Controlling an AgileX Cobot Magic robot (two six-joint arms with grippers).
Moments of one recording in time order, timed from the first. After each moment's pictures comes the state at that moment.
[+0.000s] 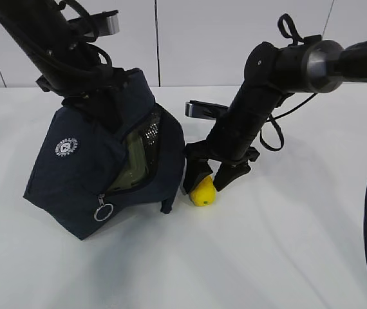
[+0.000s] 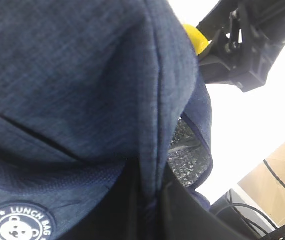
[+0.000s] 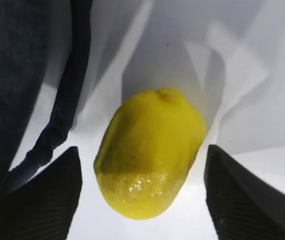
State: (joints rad) left arm -0.42 1.89 -1.61 -0.38 1.13 0.21; right arm 0.35 2.31 -1.76 0.51 1.11 -0.33
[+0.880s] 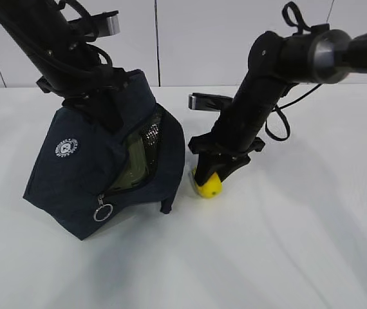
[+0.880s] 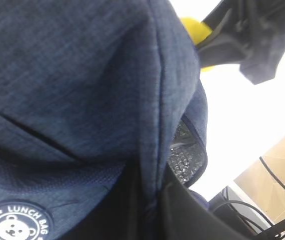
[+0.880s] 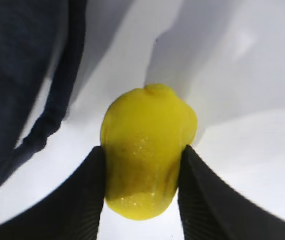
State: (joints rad) left arm -0.42 1.89 -1.61 -0.39 1.14 0.21; right arm 0.34 2.27 -1.78 0.45 1.13 -0.33
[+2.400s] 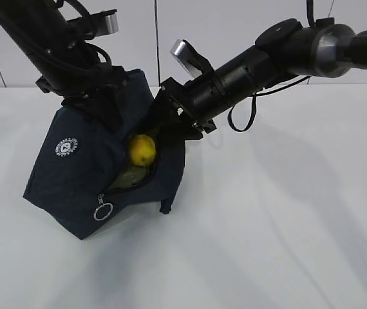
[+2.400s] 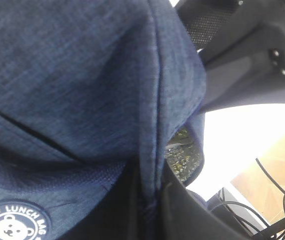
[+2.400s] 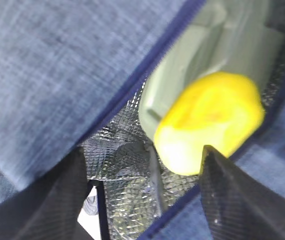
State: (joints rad) left arm -0.41 1.89 -1.61 -0.41 1.15 0.21; right arm 0.32 2.31 -1.85 1.11 1.20 -0.64
